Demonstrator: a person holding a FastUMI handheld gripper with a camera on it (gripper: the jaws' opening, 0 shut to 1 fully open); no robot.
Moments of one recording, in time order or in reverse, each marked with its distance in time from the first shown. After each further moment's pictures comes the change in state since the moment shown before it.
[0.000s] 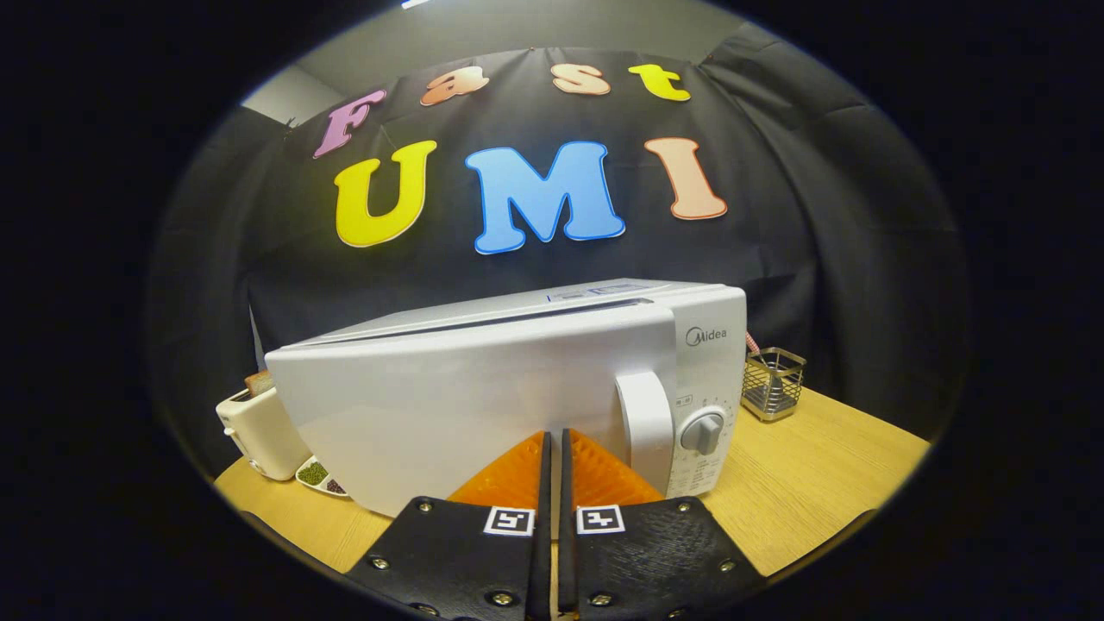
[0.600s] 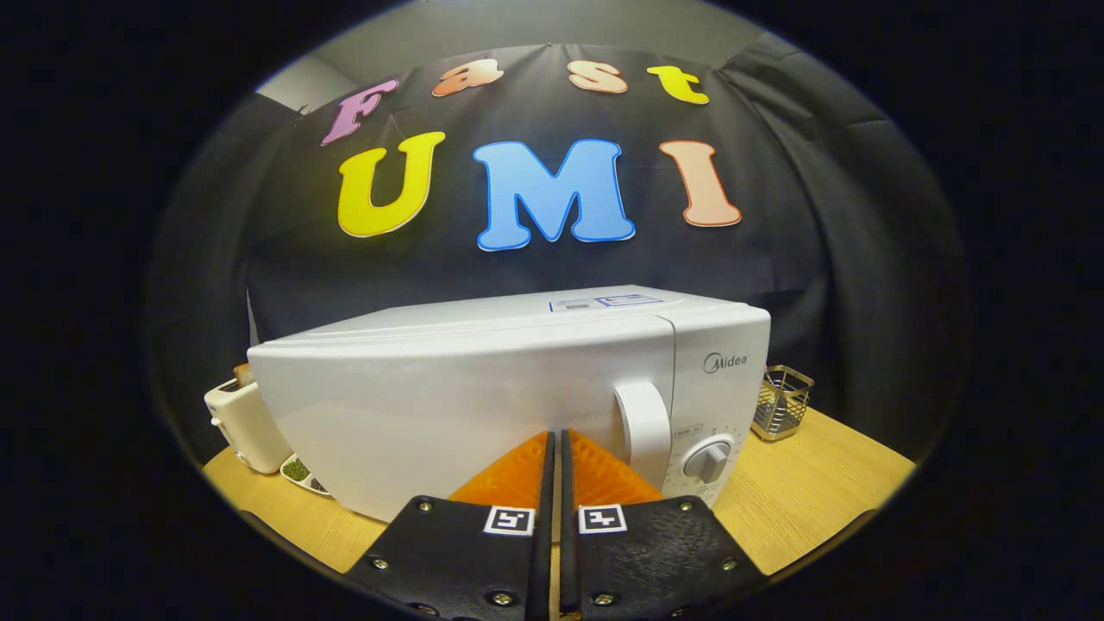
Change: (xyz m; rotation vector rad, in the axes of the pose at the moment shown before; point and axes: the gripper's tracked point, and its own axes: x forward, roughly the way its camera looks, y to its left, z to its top) arm 0.009 0.004 0.008 -0.033 0.002 0.043
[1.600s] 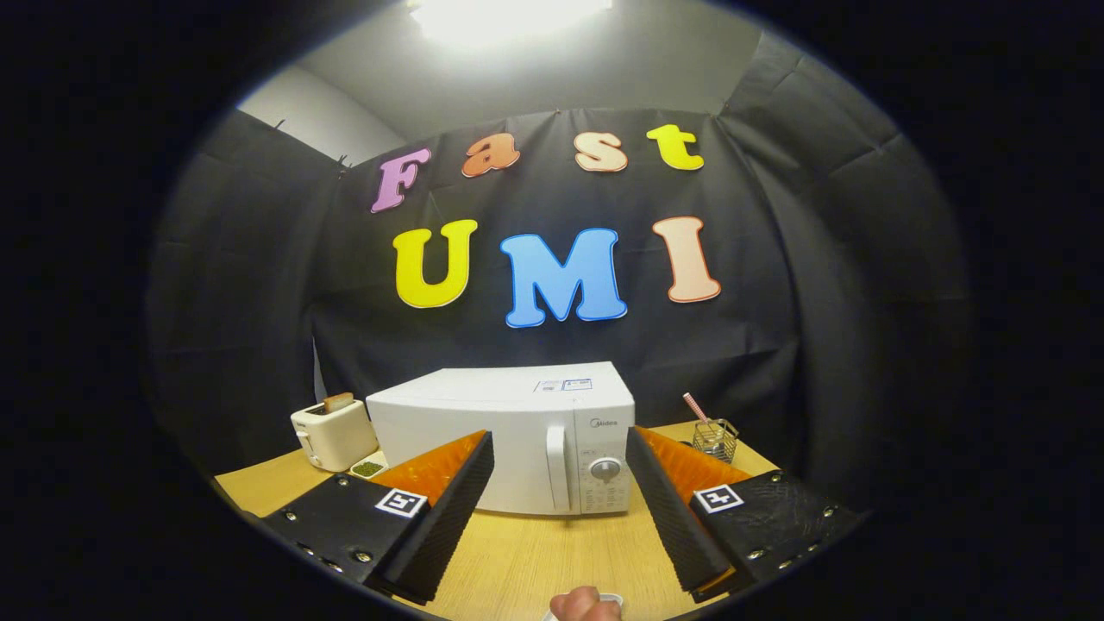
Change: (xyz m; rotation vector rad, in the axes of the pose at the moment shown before) arm -0.198 -0.077 0.089 -0.049 -0.171 0.082
